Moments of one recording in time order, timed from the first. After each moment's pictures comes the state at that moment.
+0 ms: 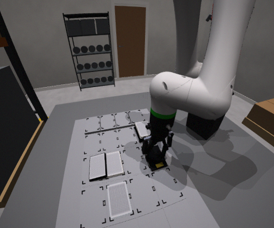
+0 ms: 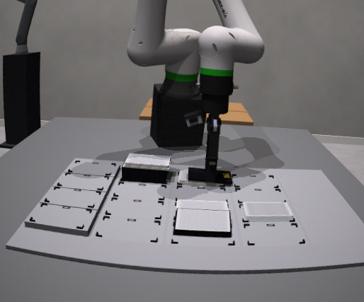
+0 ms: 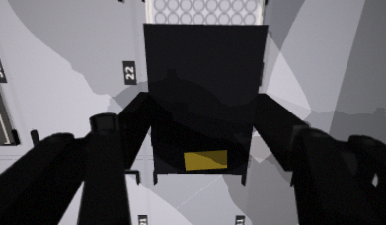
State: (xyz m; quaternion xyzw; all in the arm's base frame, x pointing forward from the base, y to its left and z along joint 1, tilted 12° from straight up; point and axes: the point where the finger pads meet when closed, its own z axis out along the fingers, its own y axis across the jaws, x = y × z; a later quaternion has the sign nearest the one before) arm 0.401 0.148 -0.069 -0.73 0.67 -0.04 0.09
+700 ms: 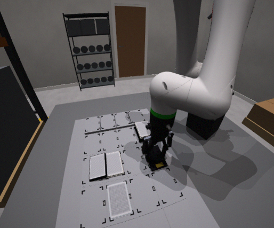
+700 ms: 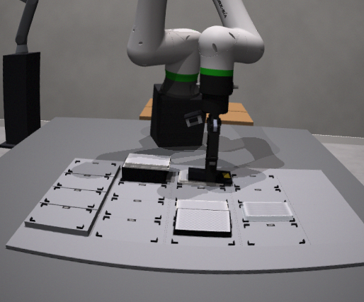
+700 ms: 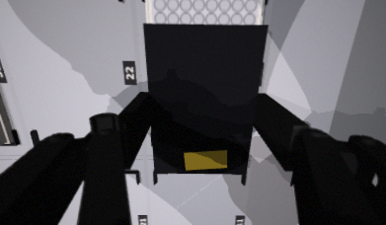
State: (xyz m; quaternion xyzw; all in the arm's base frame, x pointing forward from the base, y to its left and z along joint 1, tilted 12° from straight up) arm 0.401 0.148 -0.069 -0.73 0.67 -0.04 0.09
